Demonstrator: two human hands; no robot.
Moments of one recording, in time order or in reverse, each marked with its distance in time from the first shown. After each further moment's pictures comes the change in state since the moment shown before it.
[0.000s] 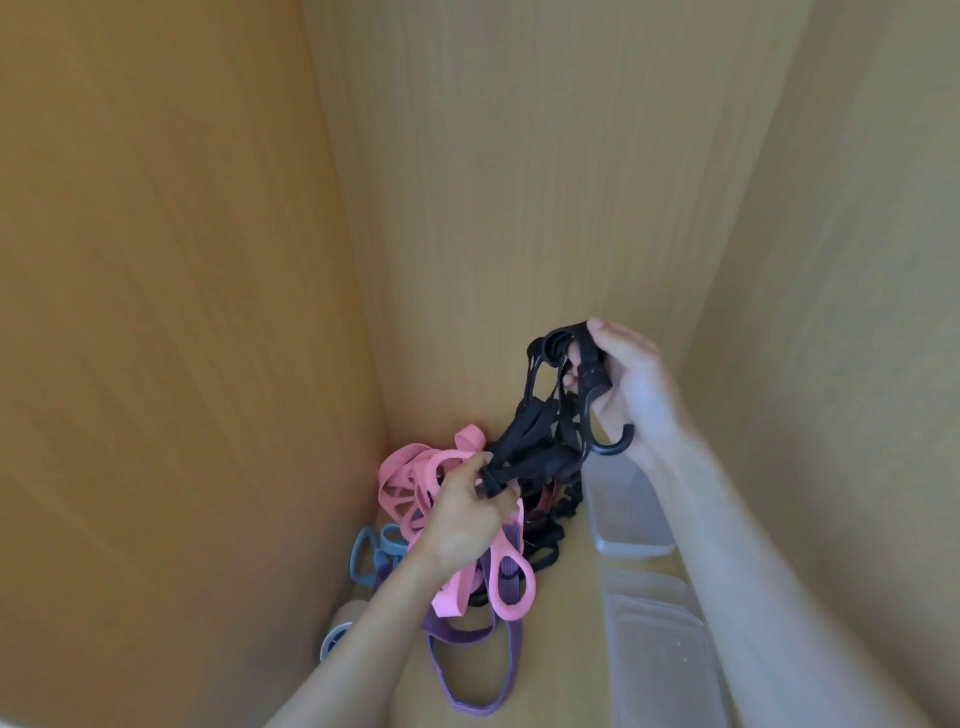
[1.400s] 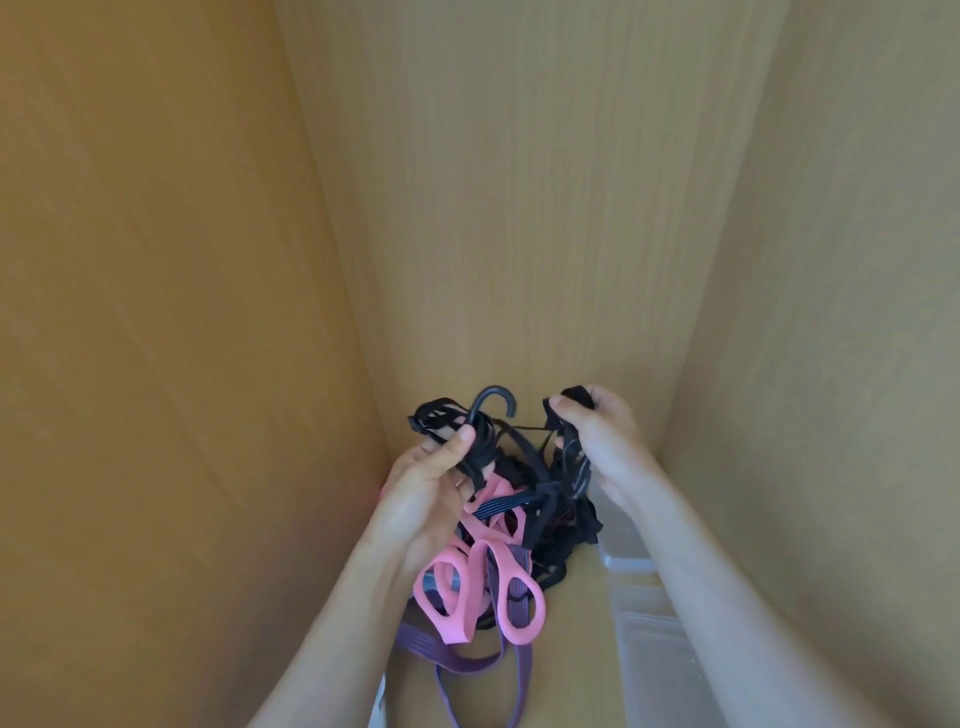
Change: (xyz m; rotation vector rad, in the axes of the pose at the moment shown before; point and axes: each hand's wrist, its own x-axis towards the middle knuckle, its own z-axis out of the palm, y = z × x) left_hand 0.018 0.037 -0.039 -0.805 -0.019 -0.119; right_hand 0.012 0.045 -0.017 -0.411 0.210 0.165
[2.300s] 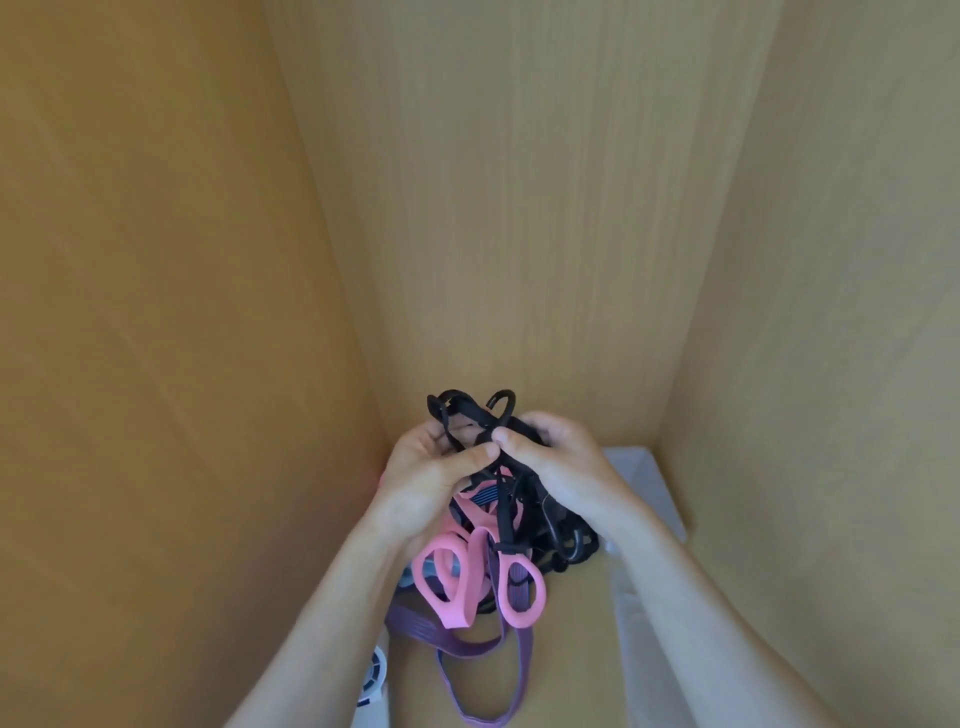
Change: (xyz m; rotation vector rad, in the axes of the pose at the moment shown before) left_hand -0.010 0.000 0.005 0.326 -0.053 0.105; right_hand -0.040 0.017 0.017 -0.234 -0.340 -0.144
